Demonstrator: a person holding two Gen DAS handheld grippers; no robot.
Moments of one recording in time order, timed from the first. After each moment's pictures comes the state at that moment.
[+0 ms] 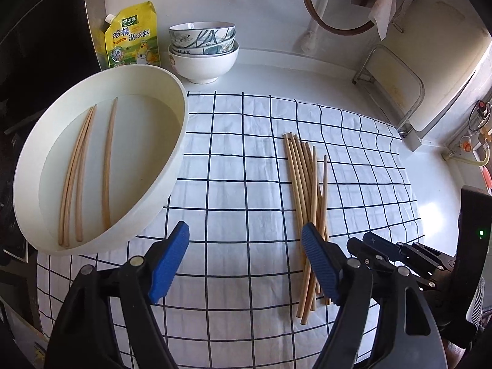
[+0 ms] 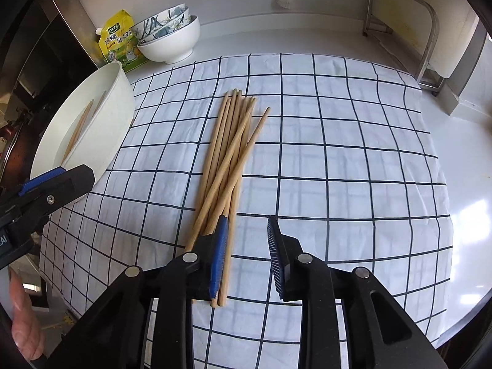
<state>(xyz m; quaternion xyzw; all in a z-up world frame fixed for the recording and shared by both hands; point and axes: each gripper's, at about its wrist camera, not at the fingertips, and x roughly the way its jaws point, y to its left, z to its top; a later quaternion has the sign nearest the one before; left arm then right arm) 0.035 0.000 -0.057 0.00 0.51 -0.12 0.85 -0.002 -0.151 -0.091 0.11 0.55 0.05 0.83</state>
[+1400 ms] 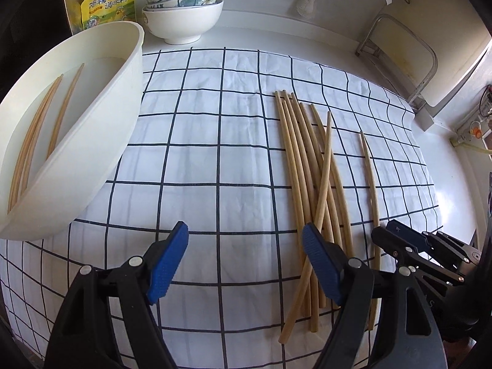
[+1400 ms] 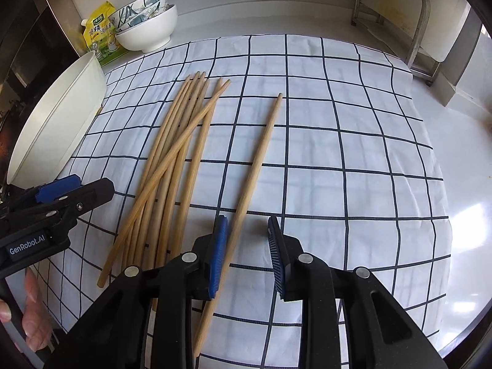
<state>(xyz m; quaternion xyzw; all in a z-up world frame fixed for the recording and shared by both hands) 0.042 -0.035 -0.128 0.00 0.54 -0.14 0.83 -0.010 -0.188 -0.125 0.08 0.54 0.03 0.84</state>
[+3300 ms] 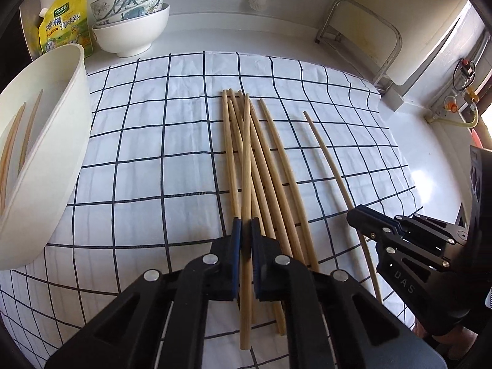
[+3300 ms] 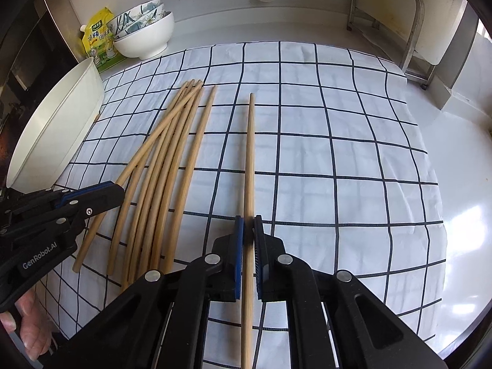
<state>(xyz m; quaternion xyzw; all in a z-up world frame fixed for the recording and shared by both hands) 0.043 -0.064 -0.121 0.01 0.53 -0.21 0.82 -0.009 -0.195 -0.121 0.09 0.53 0.03 0.84</state>
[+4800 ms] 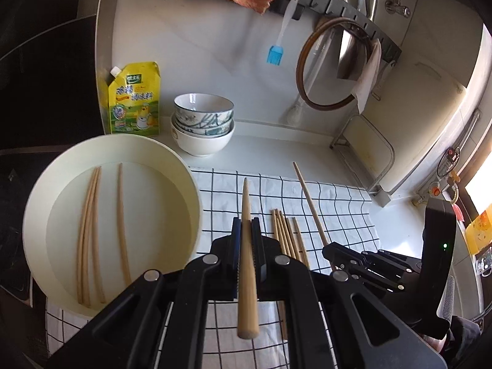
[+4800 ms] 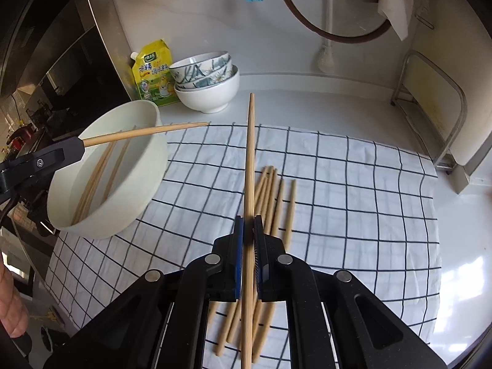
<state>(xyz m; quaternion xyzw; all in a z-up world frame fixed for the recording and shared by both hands) 0.059 0.051 0.016 -0.07 0.40 -0.17 0.90 0.039 -0.114 -0.026 0.06 0.45 0.10 0.88</state>
